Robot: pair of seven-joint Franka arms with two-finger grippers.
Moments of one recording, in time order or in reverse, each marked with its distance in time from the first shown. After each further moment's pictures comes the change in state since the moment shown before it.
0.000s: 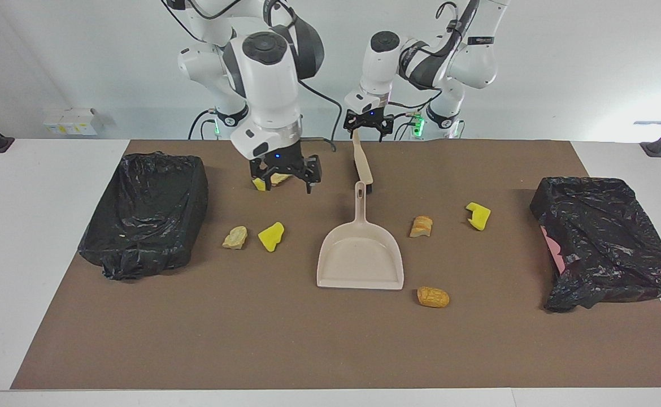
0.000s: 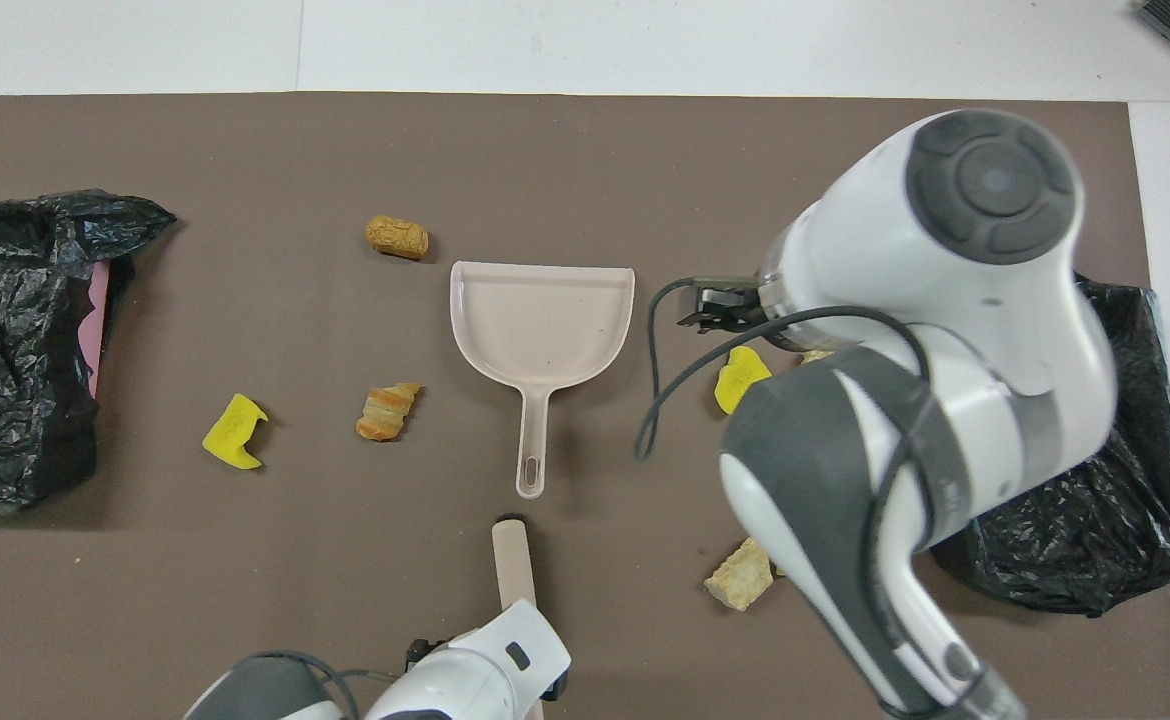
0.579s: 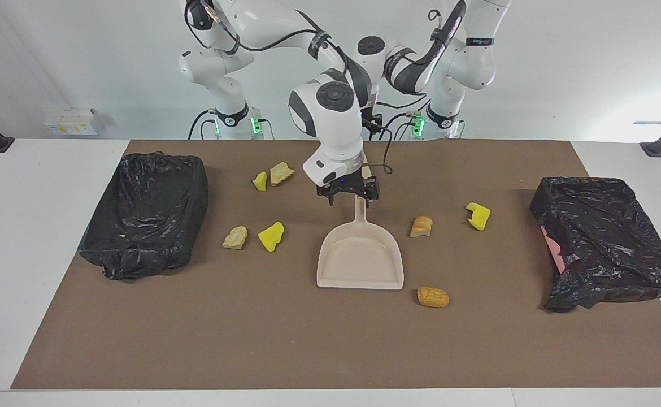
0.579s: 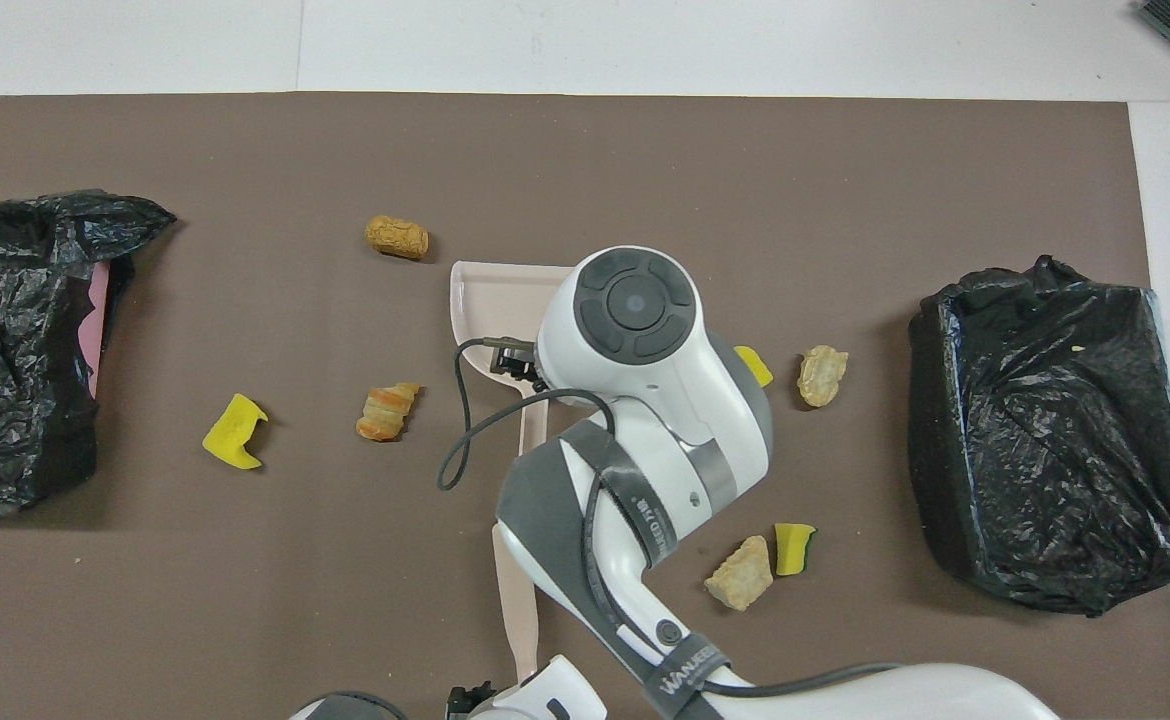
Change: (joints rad) left arm -0.077 0.061 0.000 -0.049 0.000 0.128 -0.104; right arm 0.164 0.161 0.001 -0.020 0.085 0.208 0.128
